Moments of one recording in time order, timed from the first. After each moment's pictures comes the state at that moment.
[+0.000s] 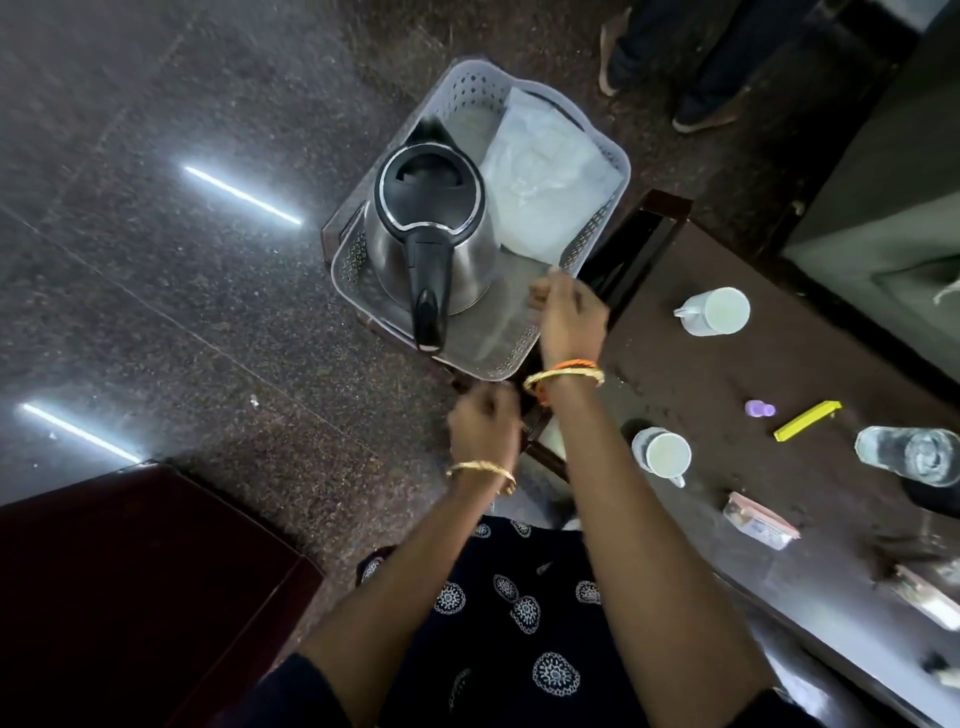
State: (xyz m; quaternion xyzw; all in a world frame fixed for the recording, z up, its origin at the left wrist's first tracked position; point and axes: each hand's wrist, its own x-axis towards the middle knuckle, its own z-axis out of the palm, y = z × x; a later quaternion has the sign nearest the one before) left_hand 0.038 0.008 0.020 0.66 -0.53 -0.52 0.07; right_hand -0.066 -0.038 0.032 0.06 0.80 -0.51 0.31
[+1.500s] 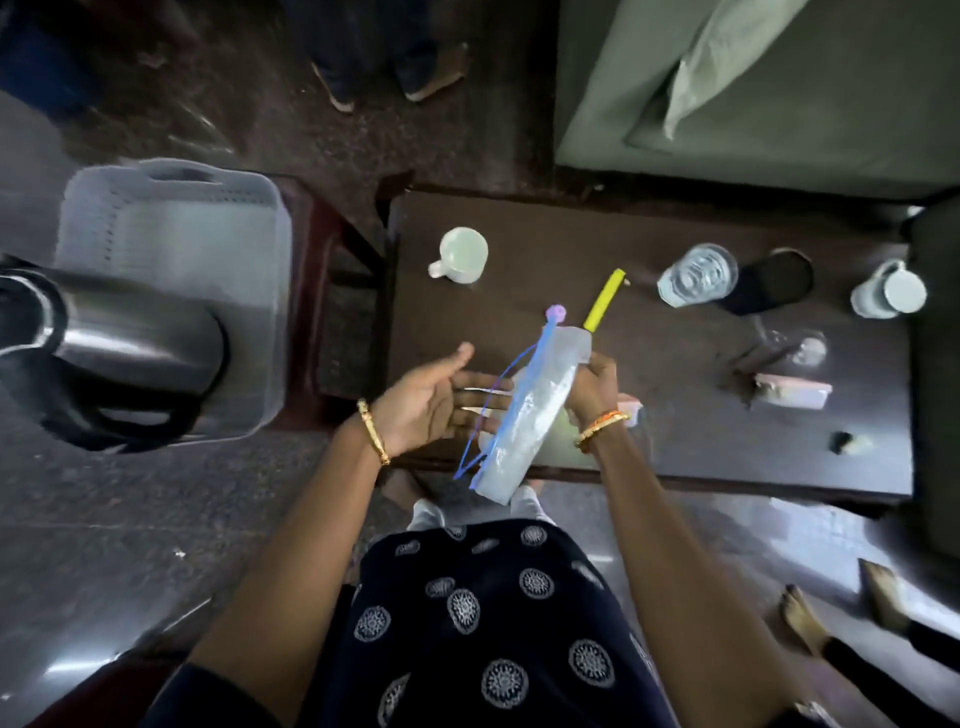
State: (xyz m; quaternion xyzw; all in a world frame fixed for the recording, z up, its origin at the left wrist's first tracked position) left_hand -0.119 0.091 0.028 0.27 -0.36 -0.82 -0.35; right_hand -0.211 0.269 0.013 0.21 0.76 -0.55 0.29
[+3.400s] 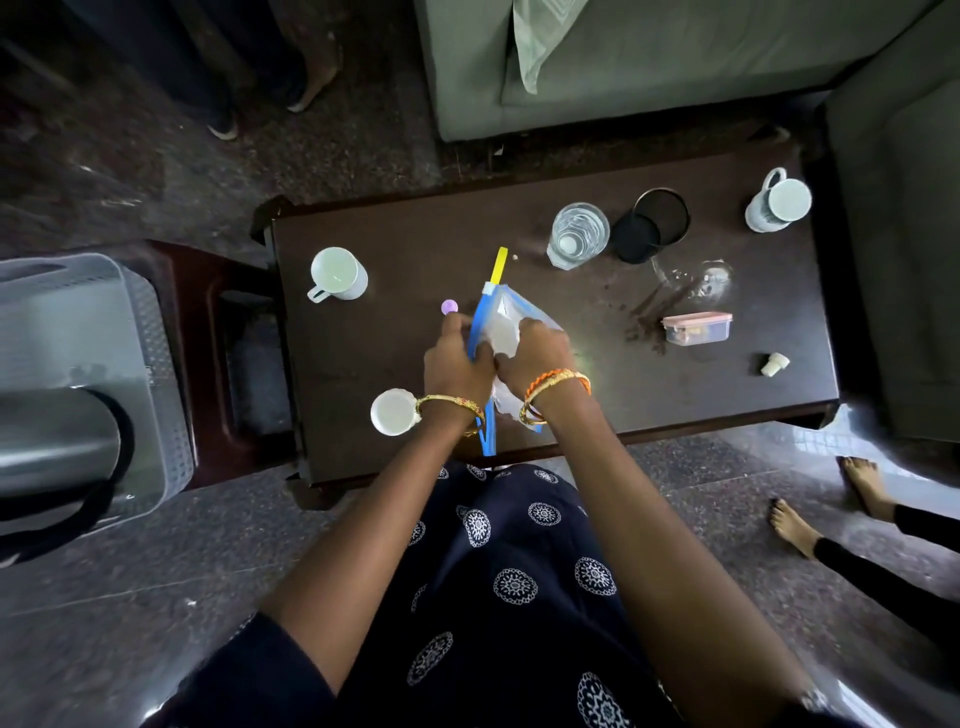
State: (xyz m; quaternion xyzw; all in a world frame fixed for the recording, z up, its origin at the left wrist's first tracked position) left_hand -0.227 0.278 0.044 0.31 -0.82 -0.47 -0.09; right_hand -0.269 0.364 0.067 0.02 0.92 -0.22 0.33
